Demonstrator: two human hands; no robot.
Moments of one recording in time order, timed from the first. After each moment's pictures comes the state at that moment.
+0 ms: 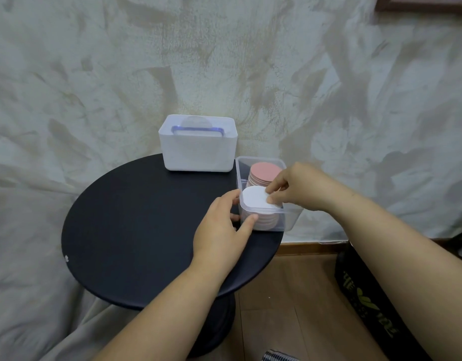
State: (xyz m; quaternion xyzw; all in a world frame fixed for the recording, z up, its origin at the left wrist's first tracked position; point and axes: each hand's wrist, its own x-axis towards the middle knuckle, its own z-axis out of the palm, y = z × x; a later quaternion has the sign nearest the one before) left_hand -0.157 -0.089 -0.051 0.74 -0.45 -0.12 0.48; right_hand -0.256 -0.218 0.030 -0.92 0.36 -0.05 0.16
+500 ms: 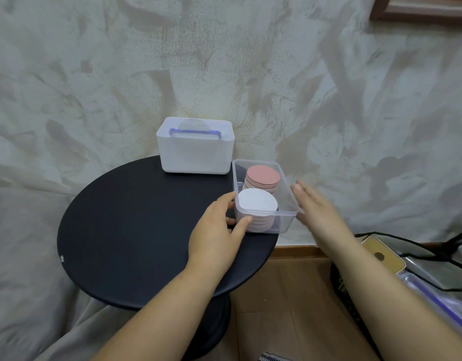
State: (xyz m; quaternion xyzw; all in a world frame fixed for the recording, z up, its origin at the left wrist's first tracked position) left_hand -0.158 -0.086 -0.047 0.74 -0.45 -0.12 0.48; right_hand -0.288 -0.213 -0.031 -0.67 0.39 -0.33 0.54
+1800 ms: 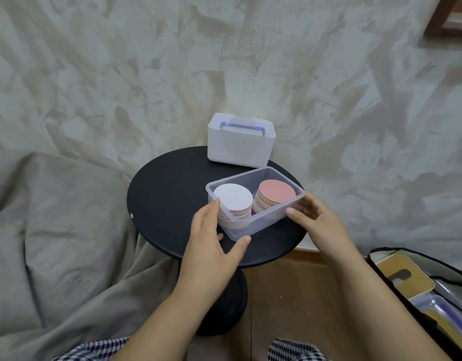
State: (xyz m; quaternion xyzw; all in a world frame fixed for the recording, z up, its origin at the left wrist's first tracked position) left_hand -0.157 0.014 -0.059 0.72 -0.39 -0.08 0.57; right_hand -0.272 -0.170 -0.051 -0.73 0.29 -0.31 0.53
